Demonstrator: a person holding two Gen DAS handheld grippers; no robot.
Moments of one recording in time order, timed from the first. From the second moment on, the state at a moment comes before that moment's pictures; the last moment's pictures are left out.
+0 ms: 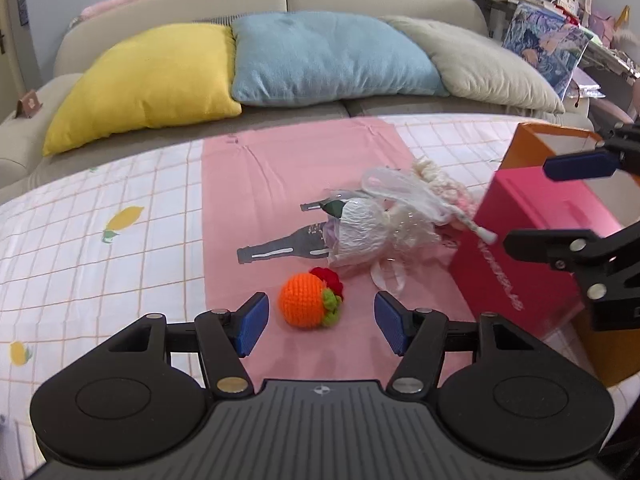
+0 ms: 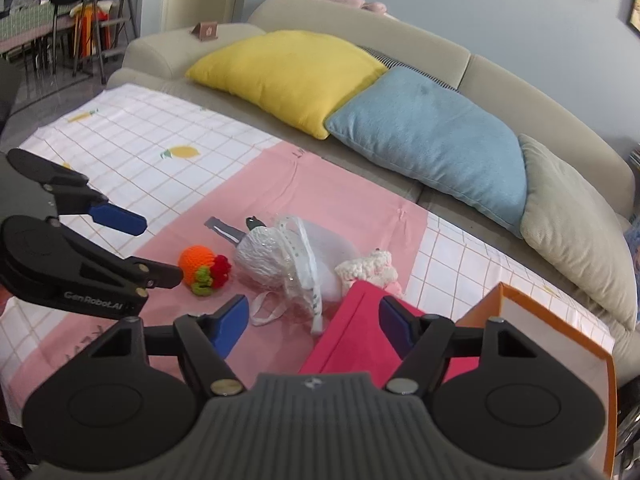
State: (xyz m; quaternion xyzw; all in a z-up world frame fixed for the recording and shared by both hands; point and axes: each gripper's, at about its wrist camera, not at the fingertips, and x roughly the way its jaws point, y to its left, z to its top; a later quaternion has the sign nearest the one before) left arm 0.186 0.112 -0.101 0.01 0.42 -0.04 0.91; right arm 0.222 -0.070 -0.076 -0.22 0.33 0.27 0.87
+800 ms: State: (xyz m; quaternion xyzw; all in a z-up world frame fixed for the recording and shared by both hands) left arm 0.243 0.115 -0.139 0.00 0.50 -0.02 0.87; right arm 0.376 -0.049 -0.120 -0.21 0.54 0.25 0.77
